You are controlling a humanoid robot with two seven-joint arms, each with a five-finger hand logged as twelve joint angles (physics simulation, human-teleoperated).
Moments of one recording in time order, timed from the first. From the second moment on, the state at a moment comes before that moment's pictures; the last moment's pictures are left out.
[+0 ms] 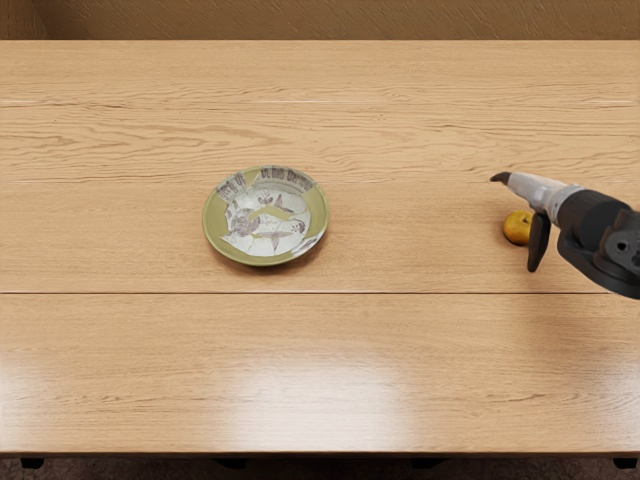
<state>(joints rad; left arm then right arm) -0.09 0.00 0.00 -0.13 -0.17 -0.06 0.15 0.94 -0.71 0.27 1.41 -1.27 0.00 -0.61</state>
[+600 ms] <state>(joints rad) -0.09 0.00 0.00 -0.13 -0.17 -0.06 0.16 0.93 -0.67 0.27 1.33 -1.32 0.01 -0.61</state>
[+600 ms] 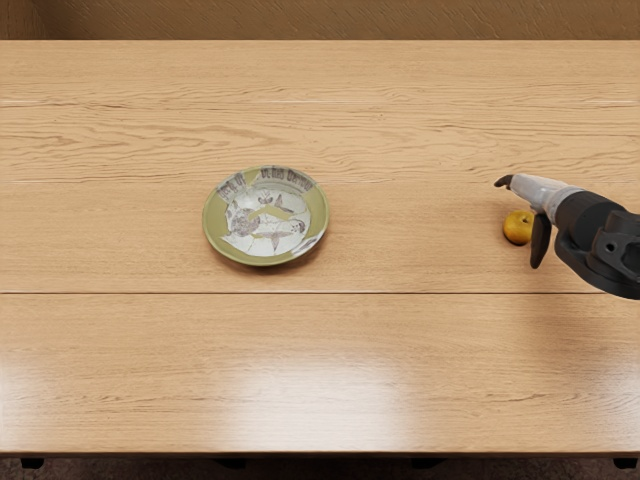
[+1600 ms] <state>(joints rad) -0.09 0.00 0.00 -0.13 -0.17 -0.06 0.15 0.88 -0.62 0.27 1.29 -1.40 -0.06 -0.61</state>
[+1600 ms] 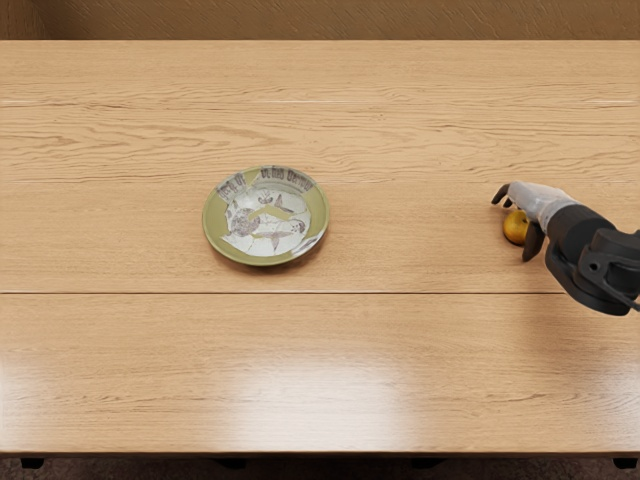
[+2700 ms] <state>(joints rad) -0.09 0.00 0.00 -0.13 -0.17 -0.06 0.16 0.85 -0.64 0.29 1.30 -1.40 -0.11 -0.61</state>
